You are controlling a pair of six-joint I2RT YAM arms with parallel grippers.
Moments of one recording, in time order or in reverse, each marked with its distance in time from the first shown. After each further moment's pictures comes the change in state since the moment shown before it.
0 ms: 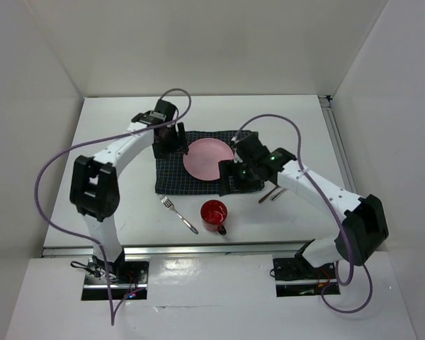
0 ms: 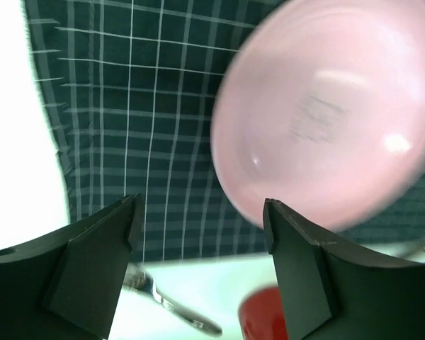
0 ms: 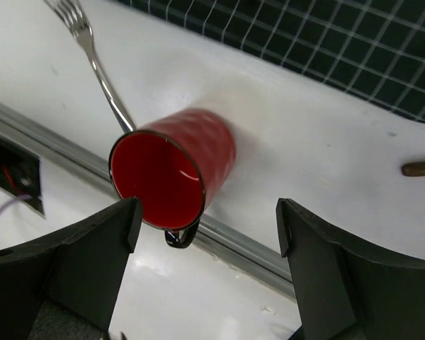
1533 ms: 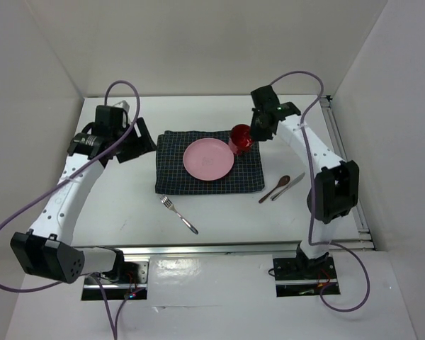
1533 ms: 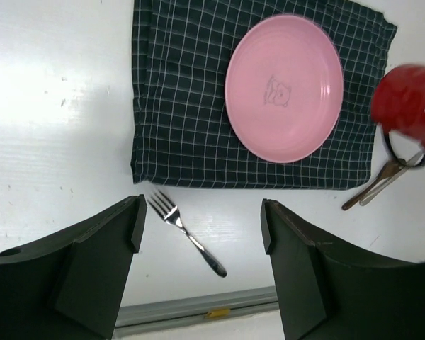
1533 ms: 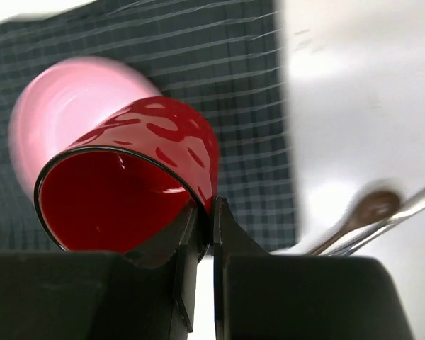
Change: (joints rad) left arm 0.169 -0.612 -0.175 -0.097 0.081 0.070; right arm -0.201 0.360 0.513 -0.083 0.347 0.063
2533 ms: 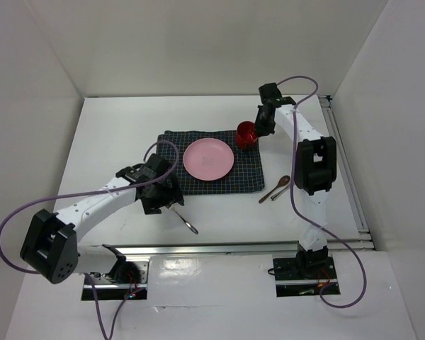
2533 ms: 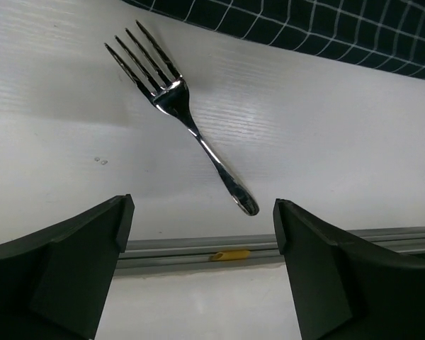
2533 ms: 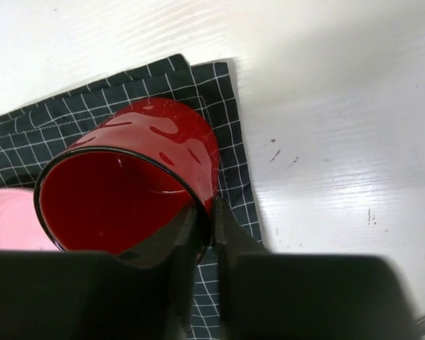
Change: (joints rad) left arm -0.351 -0.034 -0.543 0.122 -0.061 -0.359; right arm -0.220 0.438 0.257 0.076 -0.099 -0.050
